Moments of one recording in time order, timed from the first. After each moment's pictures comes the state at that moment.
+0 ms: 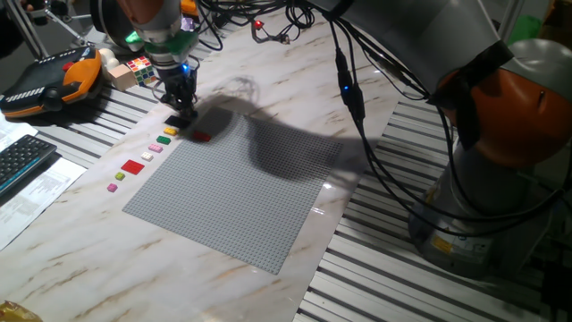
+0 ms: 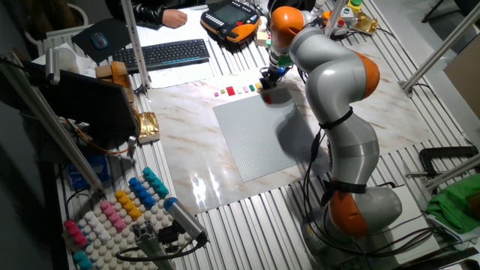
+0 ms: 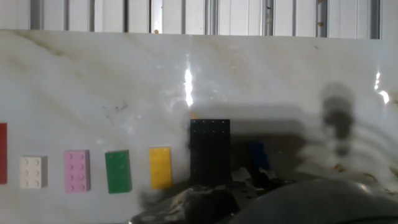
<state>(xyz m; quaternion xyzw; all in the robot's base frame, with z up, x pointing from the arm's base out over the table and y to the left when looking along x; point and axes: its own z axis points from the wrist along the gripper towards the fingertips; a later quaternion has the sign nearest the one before) 0.719 -0.042 0.038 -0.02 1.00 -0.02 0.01</state>
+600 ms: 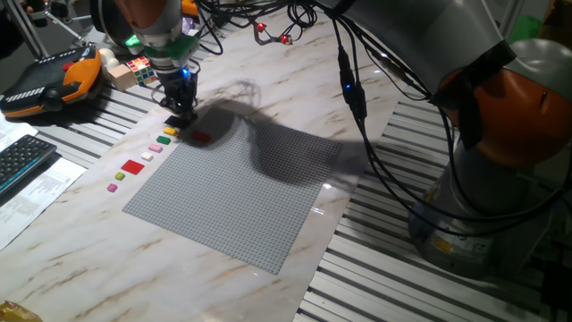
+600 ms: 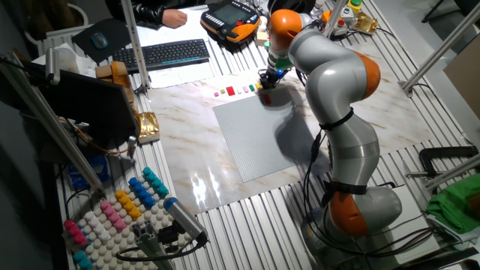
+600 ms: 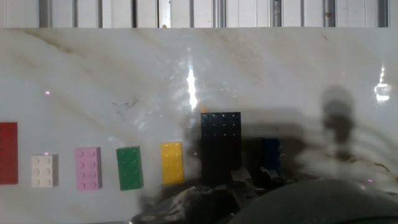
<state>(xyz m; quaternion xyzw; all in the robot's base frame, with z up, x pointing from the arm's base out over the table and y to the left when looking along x) 0.714 -0.033 0.036 0.00 1.00 -0.02 0.01</state>
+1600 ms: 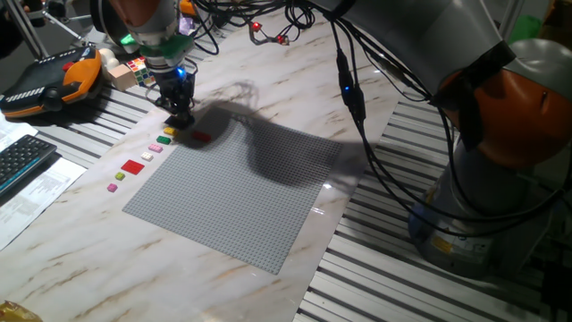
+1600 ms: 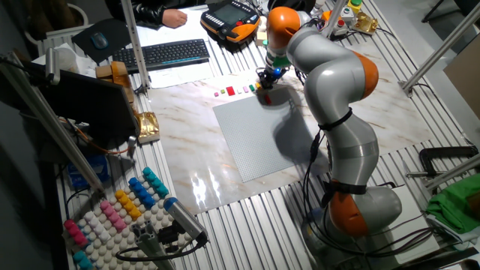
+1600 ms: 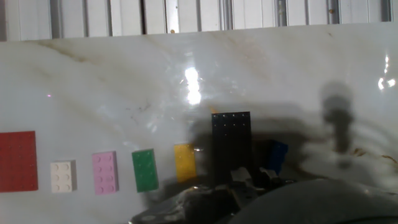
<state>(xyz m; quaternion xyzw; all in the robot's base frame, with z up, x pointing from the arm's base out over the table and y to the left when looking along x) 0.716 -0.024 0.040 0.01 1.00 -0.02 0.01</state>
